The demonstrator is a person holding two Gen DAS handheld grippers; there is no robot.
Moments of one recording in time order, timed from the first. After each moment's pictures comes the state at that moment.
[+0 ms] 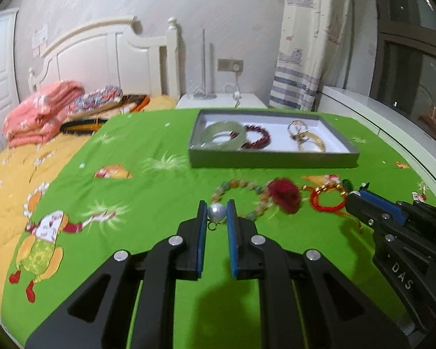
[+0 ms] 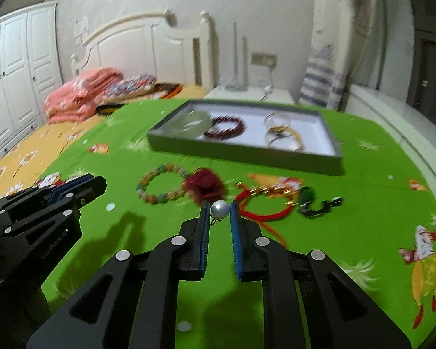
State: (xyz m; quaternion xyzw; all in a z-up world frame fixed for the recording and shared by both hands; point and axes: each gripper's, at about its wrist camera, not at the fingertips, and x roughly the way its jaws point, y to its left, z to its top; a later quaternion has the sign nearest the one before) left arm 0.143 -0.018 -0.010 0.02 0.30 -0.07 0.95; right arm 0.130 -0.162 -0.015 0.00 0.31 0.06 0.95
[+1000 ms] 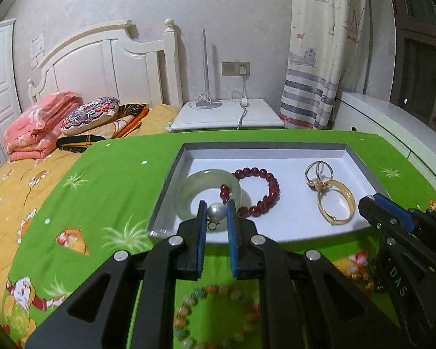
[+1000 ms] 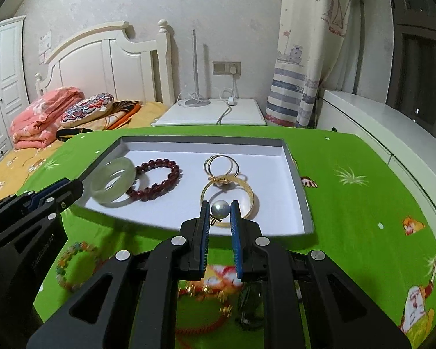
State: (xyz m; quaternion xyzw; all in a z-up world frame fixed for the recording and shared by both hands) left arm 0.281 -0.066 -0.003 0.04 0.30 -0.04 0.95; right arm 0.246 -0.213 -0.011 0.01 0.30 -0.01 0.95
